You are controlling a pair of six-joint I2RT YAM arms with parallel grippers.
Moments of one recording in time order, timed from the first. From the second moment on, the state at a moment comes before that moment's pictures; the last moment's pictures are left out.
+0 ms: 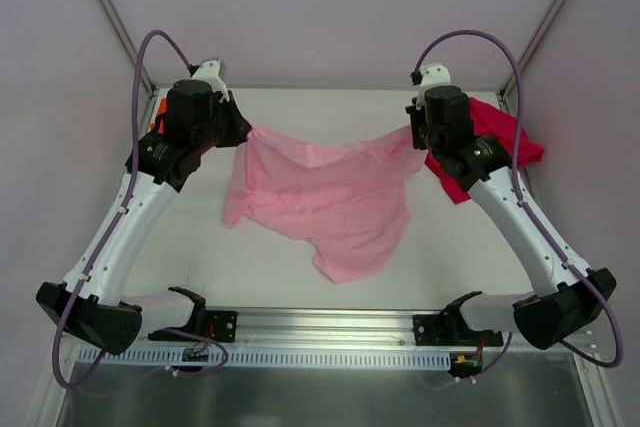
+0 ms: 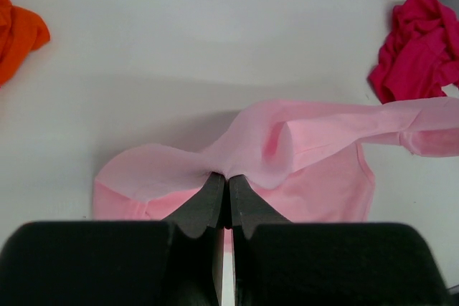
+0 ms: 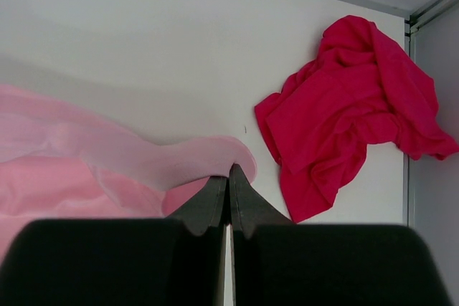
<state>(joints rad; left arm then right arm) -0.37 1.22 1.42 -0.67 -0.04 -0.38 0.48 1.29 1.40 -0.62 0.37 -0.01</state>
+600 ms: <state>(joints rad) -0.37 1.06 1.92 -0.74 0.28 -0.39 0.52 1.24 1.91 -0.75 0.31 -0.03</state>
